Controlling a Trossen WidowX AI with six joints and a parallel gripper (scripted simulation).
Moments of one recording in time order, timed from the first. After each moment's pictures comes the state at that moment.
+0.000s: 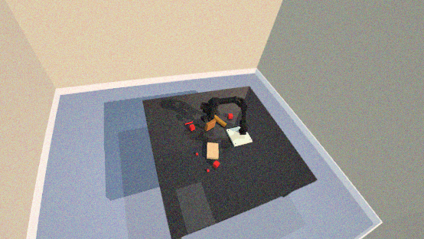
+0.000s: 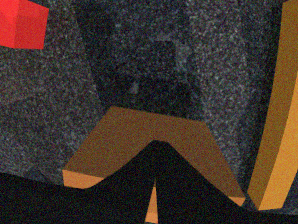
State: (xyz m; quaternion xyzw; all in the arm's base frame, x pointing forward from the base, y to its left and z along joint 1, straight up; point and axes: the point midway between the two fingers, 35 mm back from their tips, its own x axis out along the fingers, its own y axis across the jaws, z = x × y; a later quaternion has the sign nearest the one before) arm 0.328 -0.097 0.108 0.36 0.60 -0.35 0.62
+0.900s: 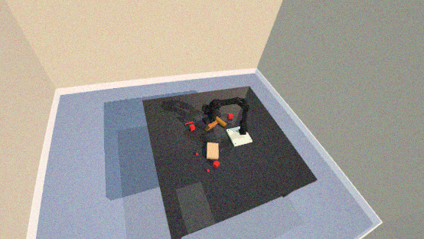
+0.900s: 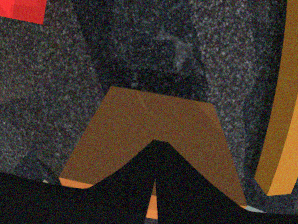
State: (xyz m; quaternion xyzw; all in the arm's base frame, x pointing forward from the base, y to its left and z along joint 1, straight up) arm 0.317 -0.076 0.106 0.36 0.60 -0.35 0.62
